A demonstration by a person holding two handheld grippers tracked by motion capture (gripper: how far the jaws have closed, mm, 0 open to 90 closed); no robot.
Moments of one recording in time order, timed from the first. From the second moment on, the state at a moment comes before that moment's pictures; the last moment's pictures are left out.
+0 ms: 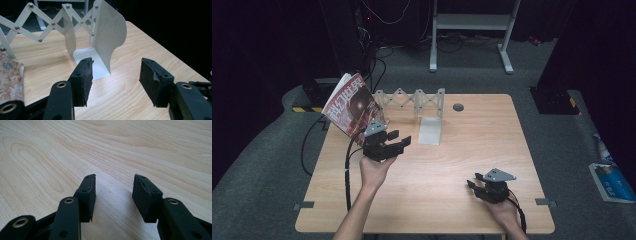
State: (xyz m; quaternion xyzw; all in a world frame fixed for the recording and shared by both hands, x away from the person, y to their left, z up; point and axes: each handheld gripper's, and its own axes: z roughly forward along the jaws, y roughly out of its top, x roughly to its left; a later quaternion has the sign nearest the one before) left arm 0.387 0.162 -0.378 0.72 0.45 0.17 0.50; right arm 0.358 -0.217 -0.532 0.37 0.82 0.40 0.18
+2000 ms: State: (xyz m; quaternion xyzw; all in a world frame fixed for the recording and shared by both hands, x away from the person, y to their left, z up) left arm 0.380 0.142 -0.433 0.73 0.47 0.12 0.48; right arm 0.357 -0.217 -0.532 0.37 0.82 0.40 0.18
